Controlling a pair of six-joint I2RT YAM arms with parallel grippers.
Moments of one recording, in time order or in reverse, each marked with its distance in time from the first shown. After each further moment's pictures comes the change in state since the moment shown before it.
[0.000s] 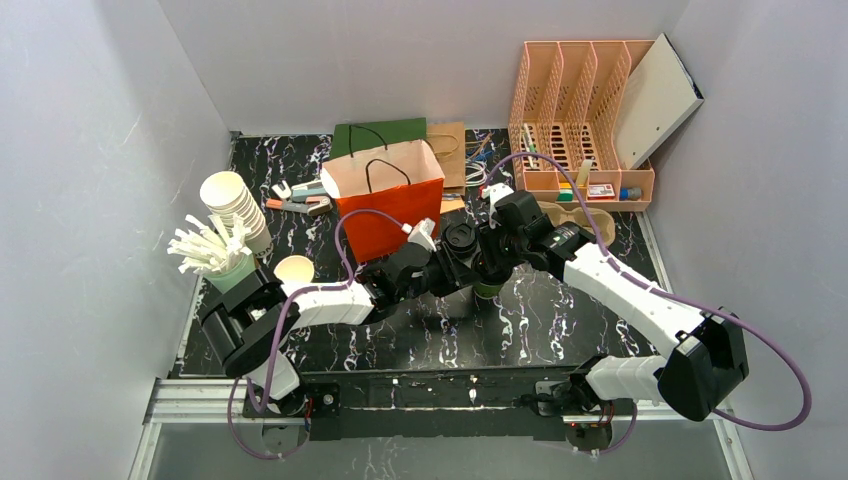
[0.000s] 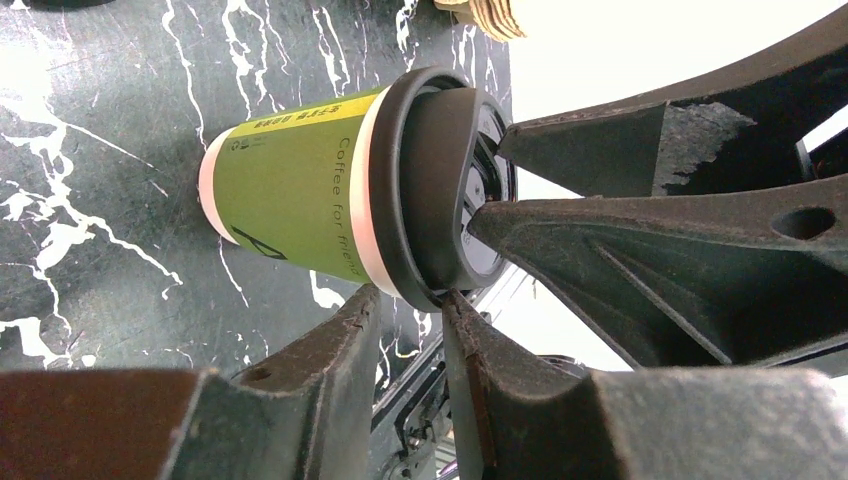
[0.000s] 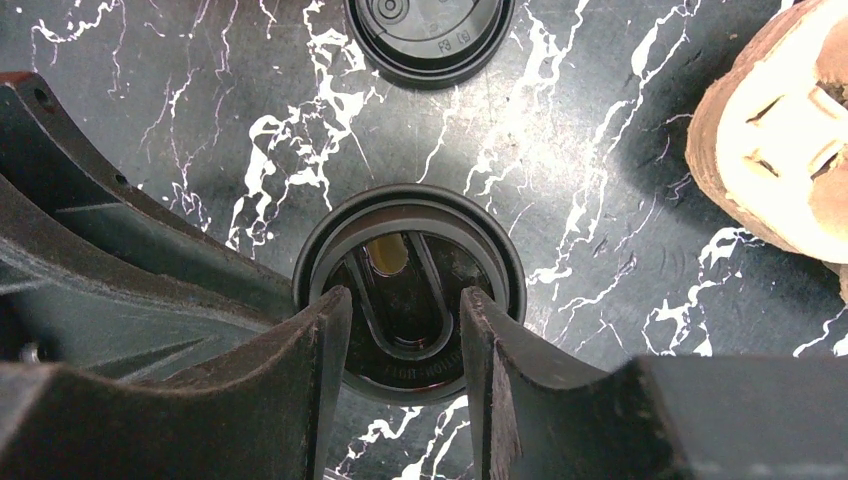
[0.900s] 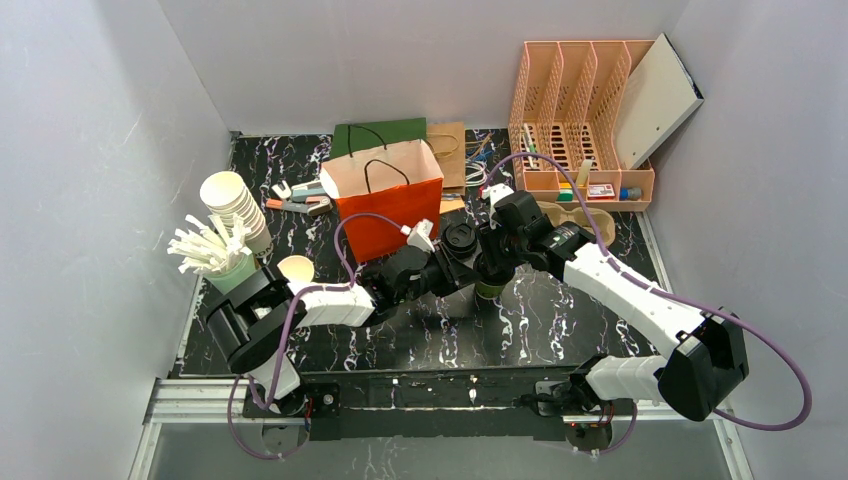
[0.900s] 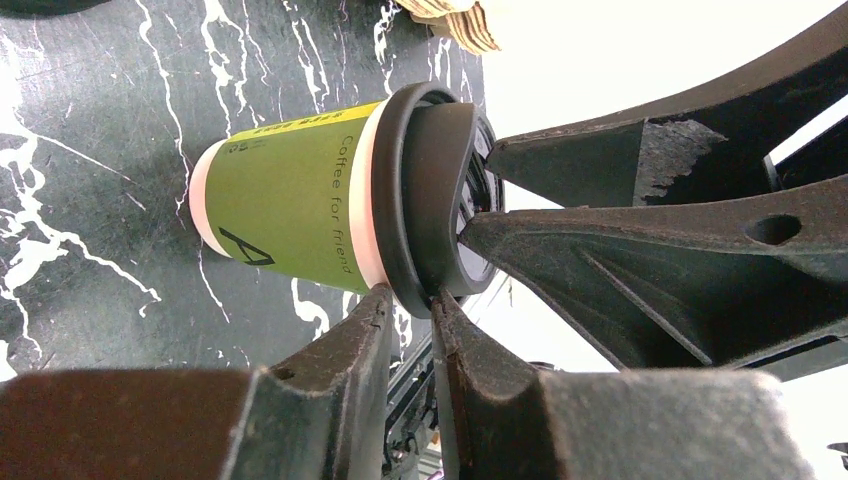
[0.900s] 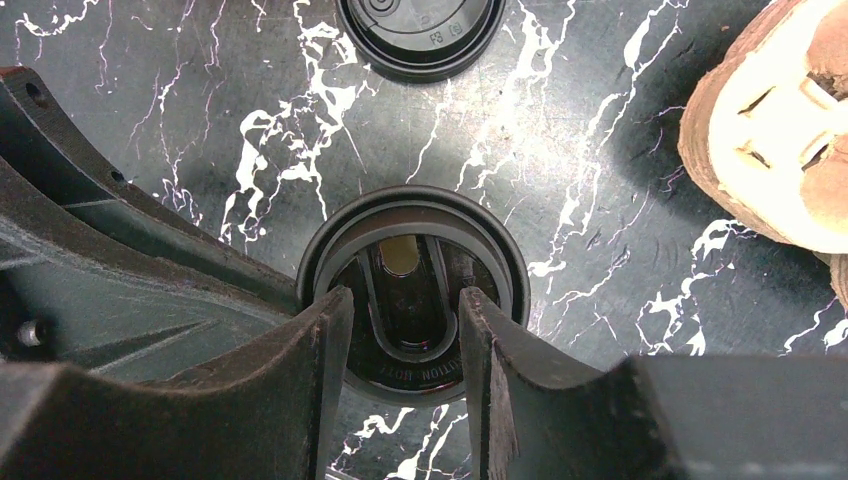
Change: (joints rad) left arm 0.000 0.031 -0.032 0.112 -0.003 -0.039; right arm 0.005 0.000 0.004 -0.020 0.017 -0.001
